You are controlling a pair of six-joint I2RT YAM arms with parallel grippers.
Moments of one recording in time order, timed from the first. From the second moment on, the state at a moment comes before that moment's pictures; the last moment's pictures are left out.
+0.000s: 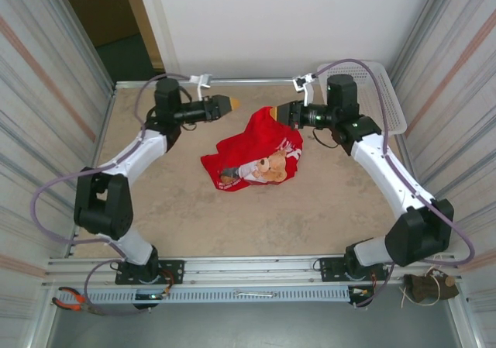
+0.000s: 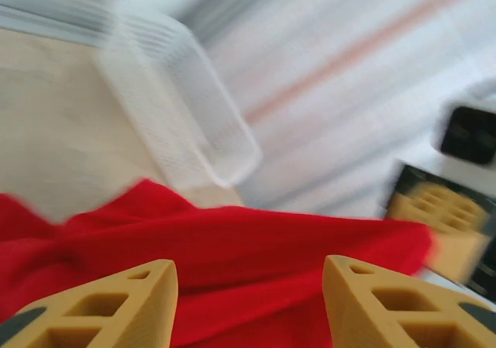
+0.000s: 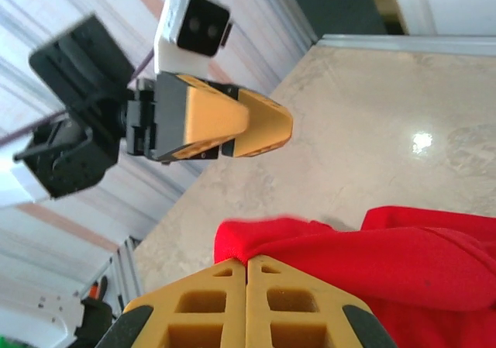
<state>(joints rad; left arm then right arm) -0.25 1.58 1.14 0.25 0.86 -0.78 0.34 1.36 1.28 -0.27 -0.74 0.39</state>
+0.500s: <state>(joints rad) -0.87 1.29 1.03 0.20 0.02 -0.64 0.52 1.30 1.42 -0.32 -0.38 0.46</state>
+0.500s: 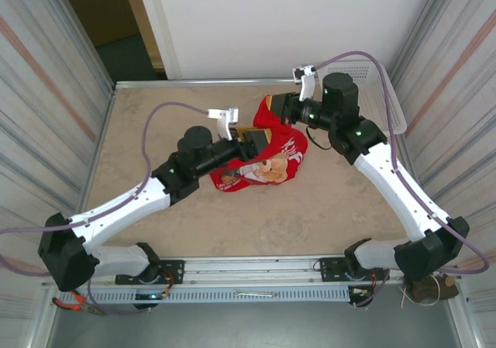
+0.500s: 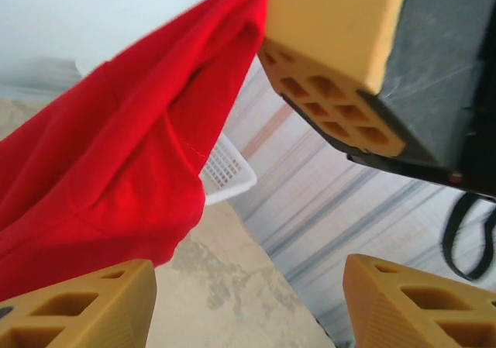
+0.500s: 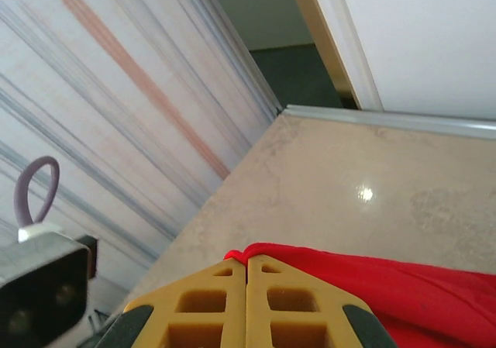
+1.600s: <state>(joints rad) -0.42 1.42 0.89 0.46 0.79 -0.72 0.40 1.54 1.19 -0.19 -0.23 0.60</state>
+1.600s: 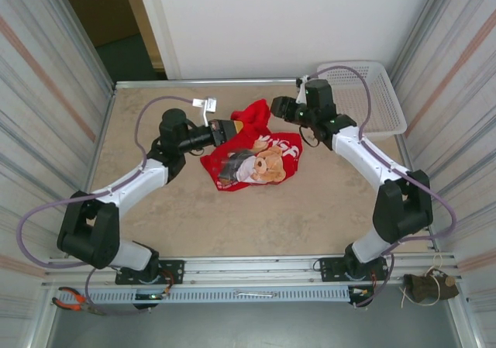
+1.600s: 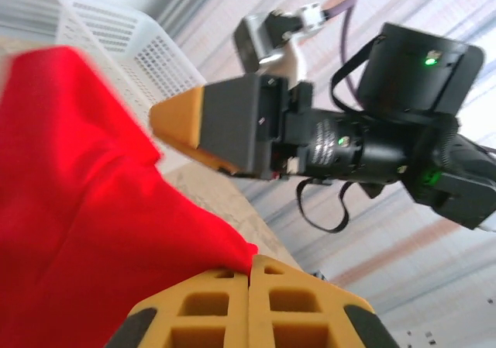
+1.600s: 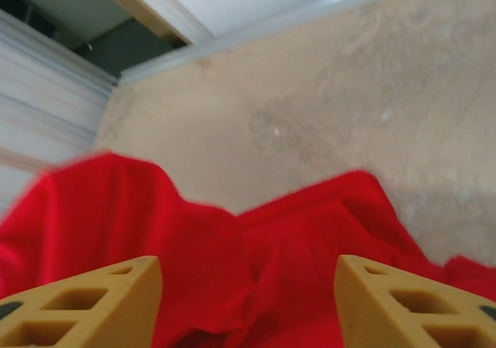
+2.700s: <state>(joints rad) -0.43 1.34 0.67 0.47 0.82 -0.69 0.44 1.78 1.13 0.04 -0.61 0.87</state>
